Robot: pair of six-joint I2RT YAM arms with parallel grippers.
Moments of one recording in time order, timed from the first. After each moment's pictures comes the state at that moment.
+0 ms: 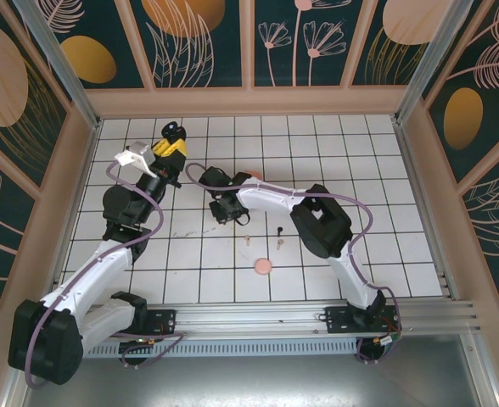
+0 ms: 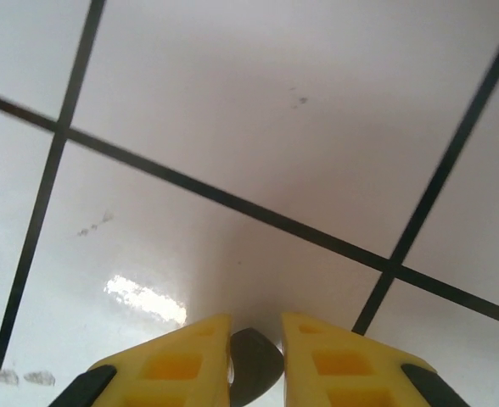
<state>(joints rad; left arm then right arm) -0.32 1.02 0.56 0.83 0.20 -0.34 0.93 2.23 1.74 -0.76 0.06 0.44</state>
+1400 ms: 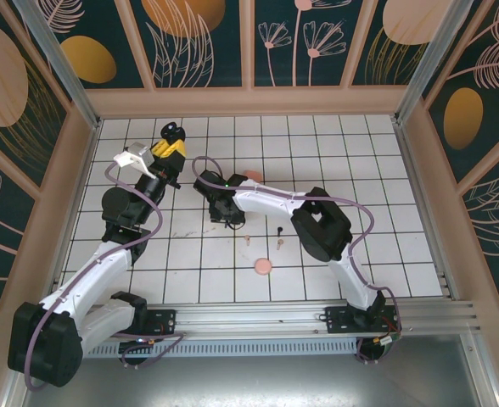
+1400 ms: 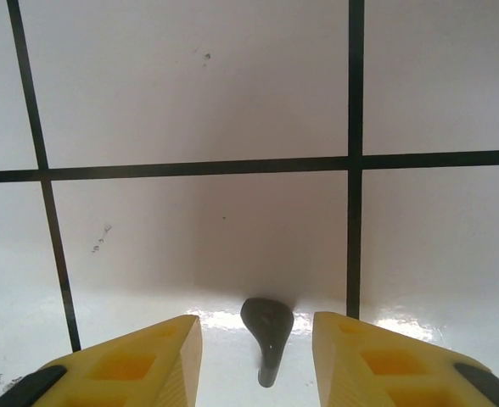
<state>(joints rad) -0.32 1.01 0.55 0.83 0.20 -0.34 0.97 2.22 1.76 -0.82 0.12 0.95</state>
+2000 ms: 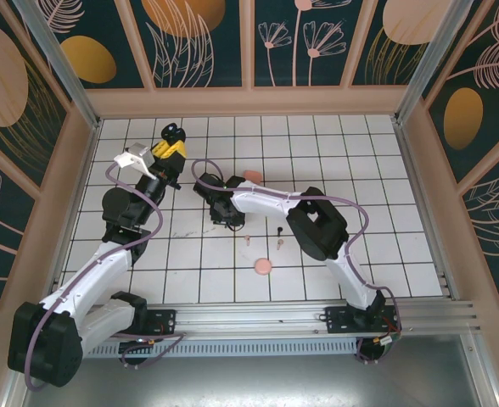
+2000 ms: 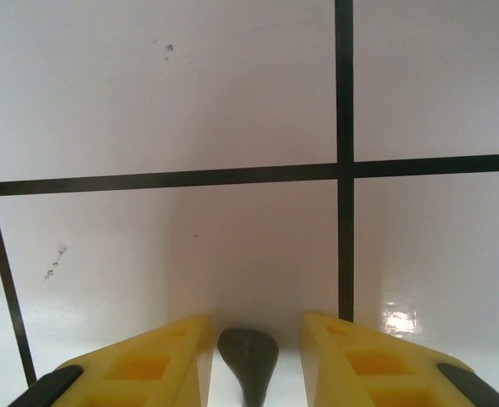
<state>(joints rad) -0.32 1.01 0.55 0.83 0.20 -0.34 0.97 2.25 1.77 -0.83 0.13 0.96</state>
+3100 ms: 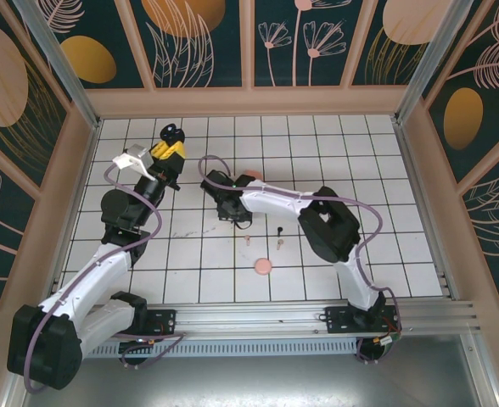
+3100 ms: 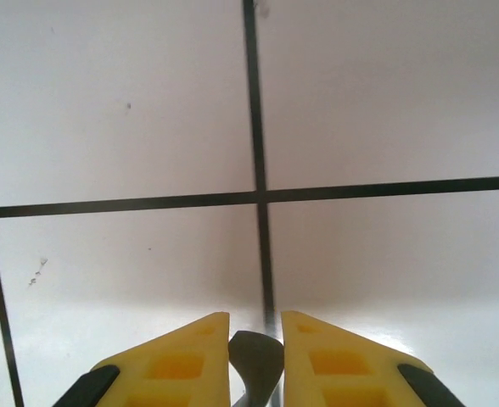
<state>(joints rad) -0.32 0.99 0.54 0.83 0.20 -0.34 0.94 2.13 1.64 -0.77 0.21 0.94</state>
